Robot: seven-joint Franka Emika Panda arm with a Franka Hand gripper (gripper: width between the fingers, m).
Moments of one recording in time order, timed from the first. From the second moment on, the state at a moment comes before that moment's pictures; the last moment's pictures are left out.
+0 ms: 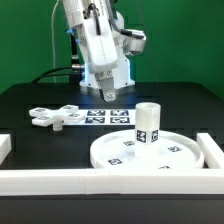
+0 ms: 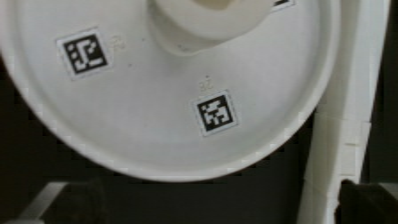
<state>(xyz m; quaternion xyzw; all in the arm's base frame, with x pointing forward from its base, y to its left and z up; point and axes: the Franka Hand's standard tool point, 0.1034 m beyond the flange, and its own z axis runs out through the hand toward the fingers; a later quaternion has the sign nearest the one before) 0.558 -0.040 0.107 -0.80 0.58 -0.02 0.13</state>
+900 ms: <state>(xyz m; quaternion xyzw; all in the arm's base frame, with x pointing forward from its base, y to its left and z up) 0.559 -0.032 0.100 -0.97 0.23 -0.03 0.08</state>
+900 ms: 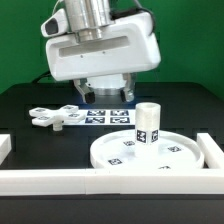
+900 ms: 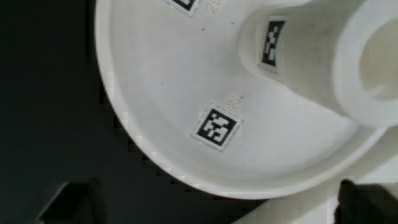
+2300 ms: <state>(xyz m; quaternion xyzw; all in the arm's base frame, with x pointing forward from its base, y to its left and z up) 0.490 -0.105 0.078 -0.99 -0.14 -0.01 0.02</state>
